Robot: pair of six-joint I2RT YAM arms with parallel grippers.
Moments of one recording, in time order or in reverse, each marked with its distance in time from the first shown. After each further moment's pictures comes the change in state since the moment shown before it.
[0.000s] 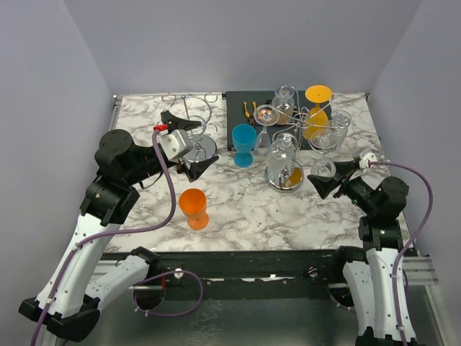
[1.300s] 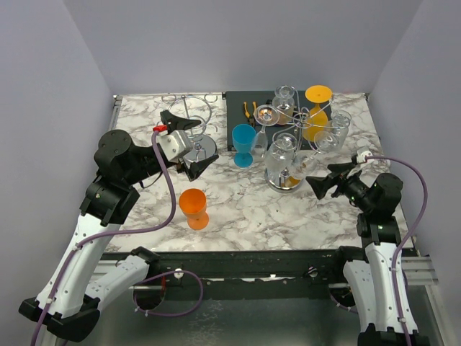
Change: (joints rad) left arm 0.000 -0.001 -0.002 0.019 0.000 0.010; right arm 0.006 0.046 -0.027 -0.038 0.085 0.028
